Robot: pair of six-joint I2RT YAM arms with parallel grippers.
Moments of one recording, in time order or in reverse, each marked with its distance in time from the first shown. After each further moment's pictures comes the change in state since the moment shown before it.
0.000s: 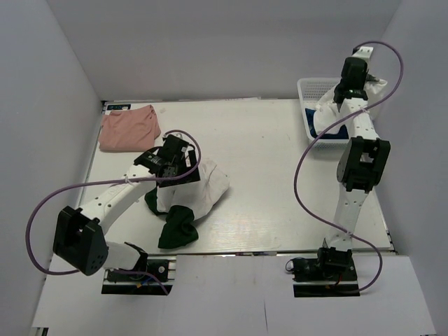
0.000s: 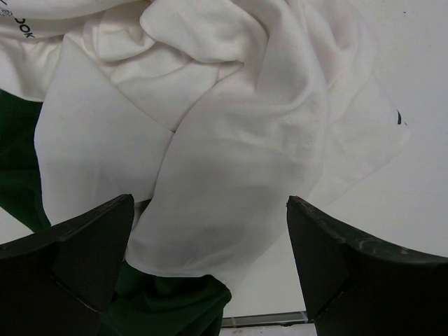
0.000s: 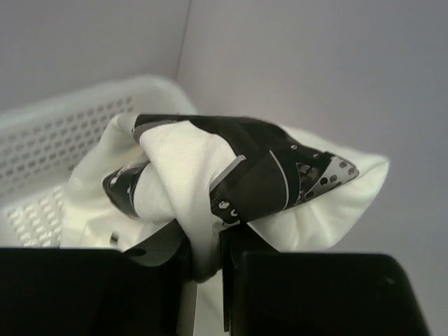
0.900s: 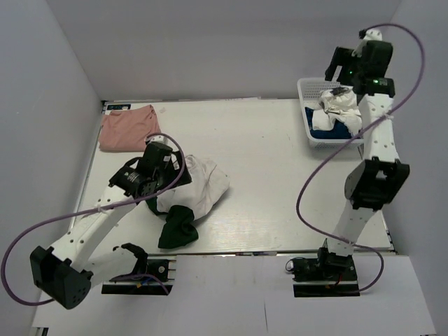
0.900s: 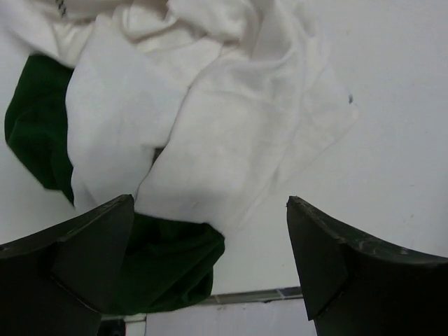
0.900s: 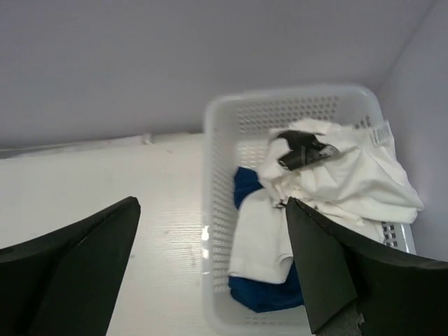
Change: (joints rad) left arm 0.000 -0.261 -0.045 -0.047 -0.007 -0.054; right arm -0.019 -0.249 0.010 -0.383 -0.650 0.223
